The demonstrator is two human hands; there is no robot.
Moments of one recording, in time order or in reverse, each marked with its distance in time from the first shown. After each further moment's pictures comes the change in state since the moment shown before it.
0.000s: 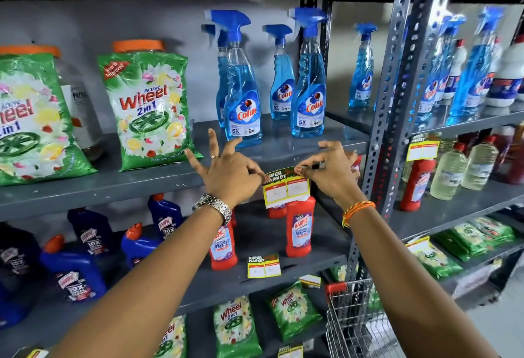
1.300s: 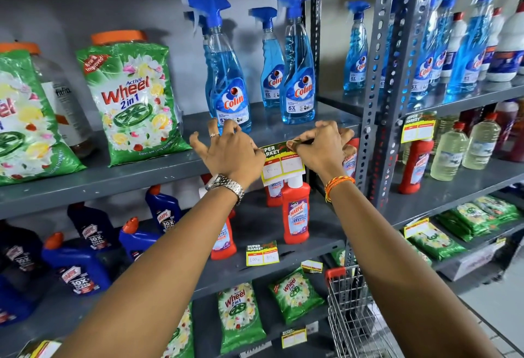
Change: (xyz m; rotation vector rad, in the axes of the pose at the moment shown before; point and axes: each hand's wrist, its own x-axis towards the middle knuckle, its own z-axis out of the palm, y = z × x) left_hand 0.010 0.038 0.010 0.199 0.241 -0.052; right_hand 0.030 0.010 0.014 -0.028 0.202 0.044
